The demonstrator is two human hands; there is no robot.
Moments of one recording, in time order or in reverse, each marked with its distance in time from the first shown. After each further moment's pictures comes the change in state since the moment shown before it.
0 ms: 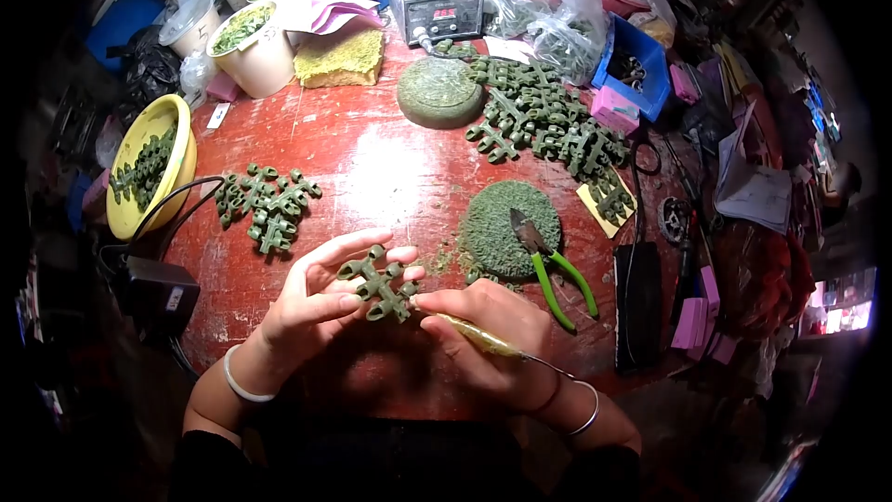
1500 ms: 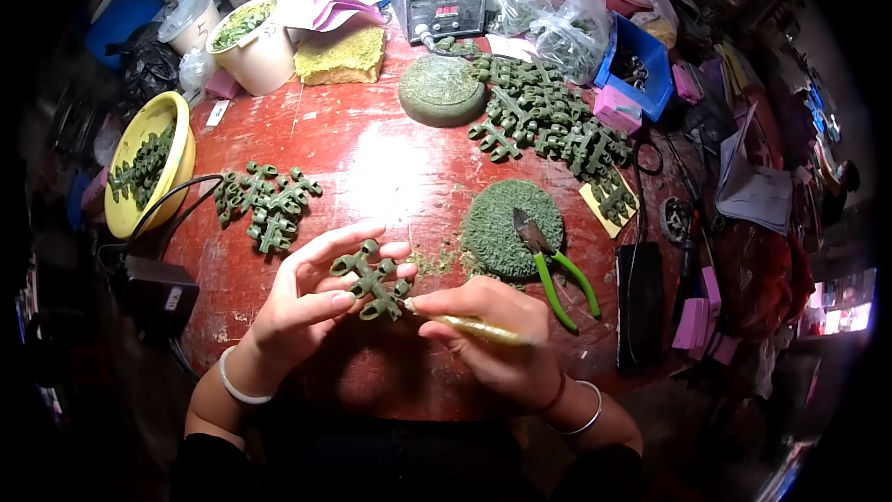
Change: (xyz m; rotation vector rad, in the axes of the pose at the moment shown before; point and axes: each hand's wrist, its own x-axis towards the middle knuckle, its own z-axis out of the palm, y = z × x) left_hand -0.004 0.008 0.003 0.078 0.038 0.038; right_hand 0.001 0.004 0.004 0.141 0.011 0.068
